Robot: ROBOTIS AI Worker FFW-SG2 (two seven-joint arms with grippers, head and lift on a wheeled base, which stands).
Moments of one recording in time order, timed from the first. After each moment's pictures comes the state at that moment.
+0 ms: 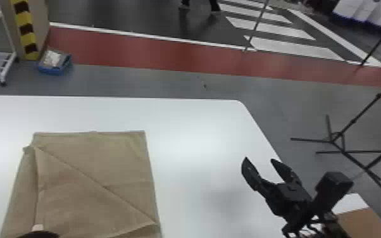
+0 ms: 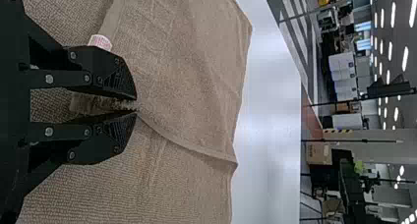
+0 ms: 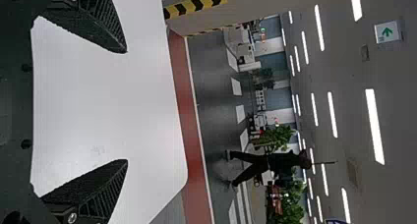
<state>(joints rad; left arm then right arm) 0.48 0.01 0.20 -1.96 -0.42 -0.01 -1.17 0.54 -0.08 -0.40 -2.09 -0.36 0.23 0.30</state>
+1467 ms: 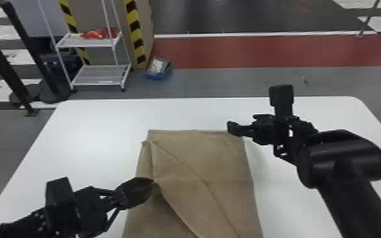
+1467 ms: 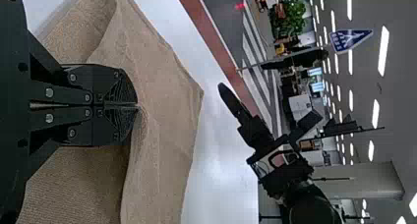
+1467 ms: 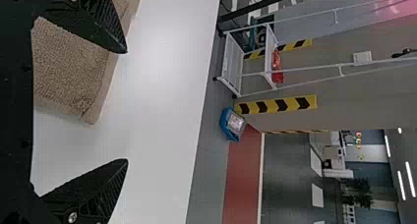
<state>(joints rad) 0.44 0.04 0.27 -2.06 -0.26 0.03 -1.11 -0.34 -0.07 0.17 -1.37 -0.08 0.60 0.32</state>
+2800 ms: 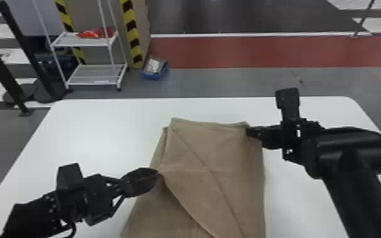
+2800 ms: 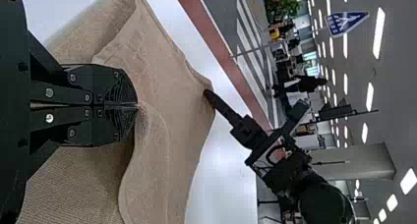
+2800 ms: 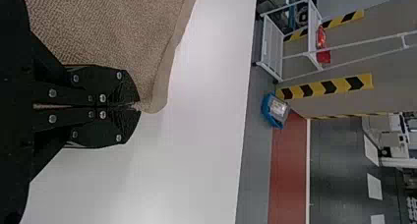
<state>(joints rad) 0.35 0.11 0.20 -1.97 -0.24 0.03 -1.08 -0.36 -0.08 0.10 -1.39 -0.03 0.83 0.33</state>
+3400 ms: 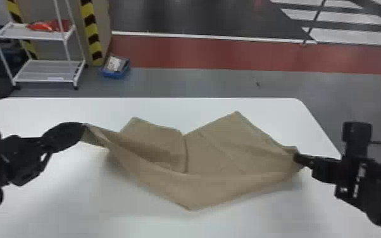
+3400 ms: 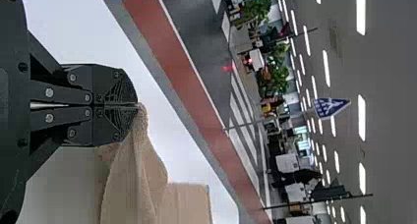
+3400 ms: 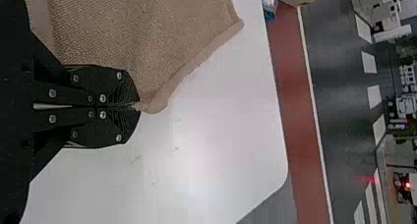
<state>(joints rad) 0.14 0.07 0.30 -1.90 -0.23 0.15 -0.93 0.03 -0.18 -0.39 -1.87 -0.09 1.03 0.35</state>
